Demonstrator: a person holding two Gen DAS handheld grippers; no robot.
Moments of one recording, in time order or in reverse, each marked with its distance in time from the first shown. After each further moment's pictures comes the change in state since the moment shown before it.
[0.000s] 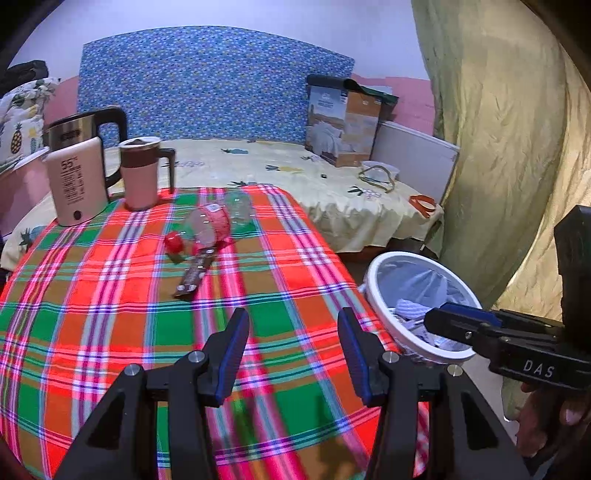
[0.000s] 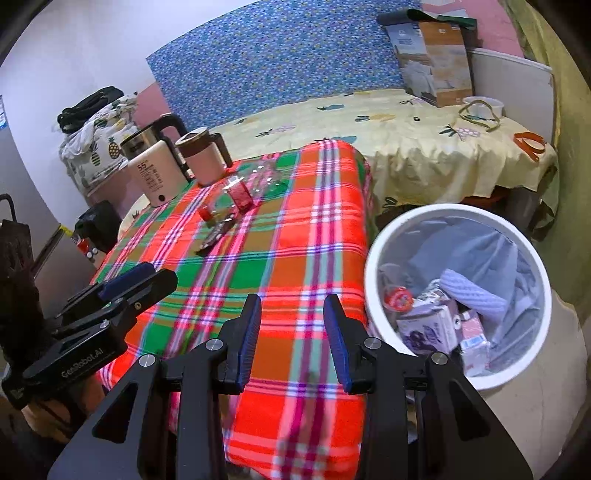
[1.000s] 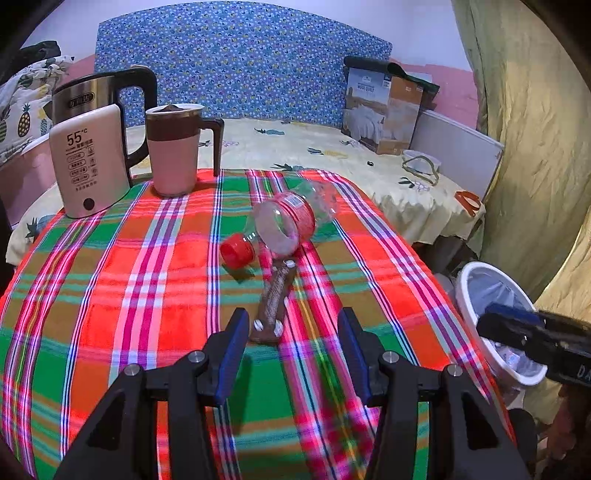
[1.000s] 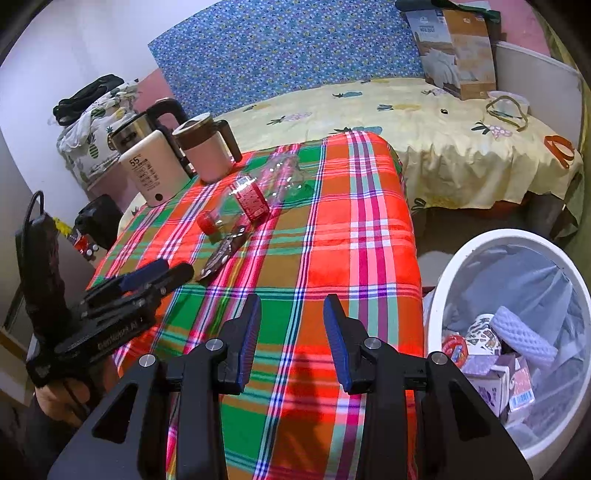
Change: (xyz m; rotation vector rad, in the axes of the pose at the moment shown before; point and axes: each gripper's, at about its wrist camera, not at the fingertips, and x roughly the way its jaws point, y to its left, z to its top) left arm 0.078 0.085 0.030 -0.037 0.069 0.081; right arm 0.059 0.016 0.032 -0.010 0.058 0.031
